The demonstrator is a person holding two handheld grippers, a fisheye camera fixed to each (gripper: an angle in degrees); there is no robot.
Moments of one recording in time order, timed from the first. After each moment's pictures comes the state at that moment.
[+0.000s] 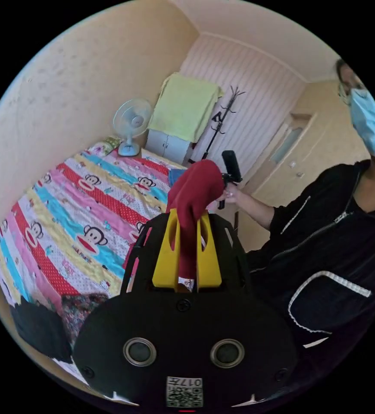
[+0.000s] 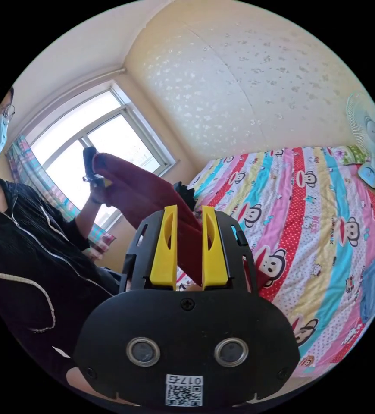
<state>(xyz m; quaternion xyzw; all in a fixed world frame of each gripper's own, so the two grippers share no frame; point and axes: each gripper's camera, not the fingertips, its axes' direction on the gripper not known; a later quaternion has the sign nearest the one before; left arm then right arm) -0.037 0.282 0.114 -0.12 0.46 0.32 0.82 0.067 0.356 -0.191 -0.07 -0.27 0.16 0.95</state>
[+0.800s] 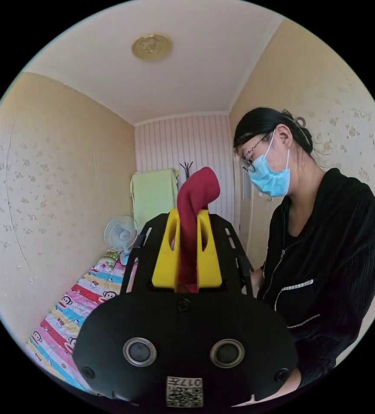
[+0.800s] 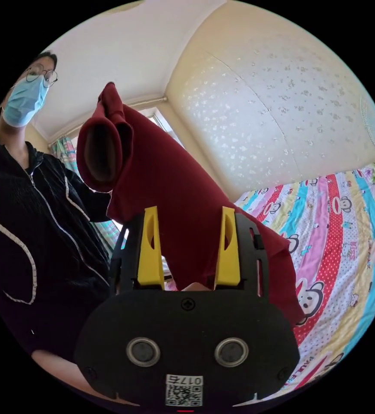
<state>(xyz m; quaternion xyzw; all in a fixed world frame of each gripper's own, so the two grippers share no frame) -0.135 0.178 -0.063 0.18 0.53 0.33 0.76 0.022 0.432 -0.223 0.10 -0.38 0.12 0.91</state>
